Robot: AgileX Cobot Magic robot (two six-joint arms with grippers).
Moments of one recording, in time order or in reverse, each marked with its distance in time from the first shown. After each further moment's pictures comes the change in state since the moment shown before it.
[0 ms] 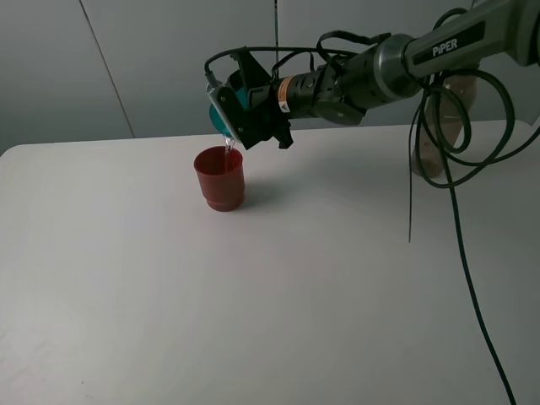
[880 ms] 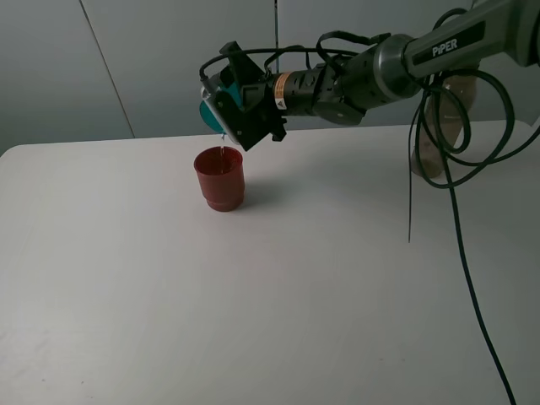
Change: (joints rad) left arm 0.000 0.000 0.000 0.000 0.000 0.000; right arm 0.001 0.000 0.000 -0.005 -0.101 -0.128
